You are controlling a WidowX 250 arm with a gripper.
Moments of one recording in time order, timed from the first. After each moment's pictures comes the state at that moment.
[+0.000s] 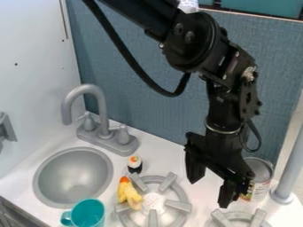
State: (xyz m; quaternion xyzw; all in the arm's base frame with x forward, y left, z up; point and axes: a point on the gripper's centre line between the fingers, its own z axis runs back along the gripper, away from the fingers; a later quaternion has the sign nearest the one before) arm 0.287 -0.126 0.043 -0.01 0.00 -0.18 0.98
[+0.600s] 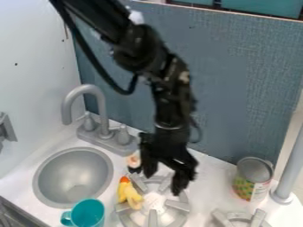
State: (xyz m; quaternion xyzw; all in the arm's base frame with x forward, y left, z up) arm 0.291 -0.032 0.007 0.00 0.03 -0.07 1.00
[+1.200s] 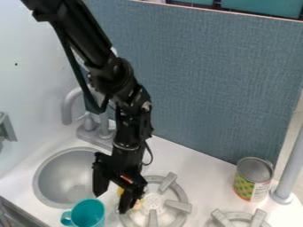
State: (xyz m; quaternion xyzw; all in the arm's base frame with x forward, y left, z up) arm 0.253 0.029 -0.041 0.05 0.14 -0.03 0.99
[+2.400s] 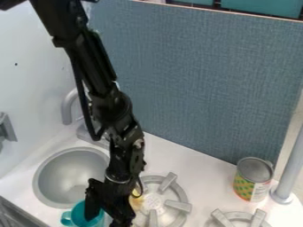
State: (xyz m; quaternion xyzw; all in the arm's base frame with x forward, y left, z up) arm 0.235 0.036 -0.089 0.06 0.15 -0.07 0.98
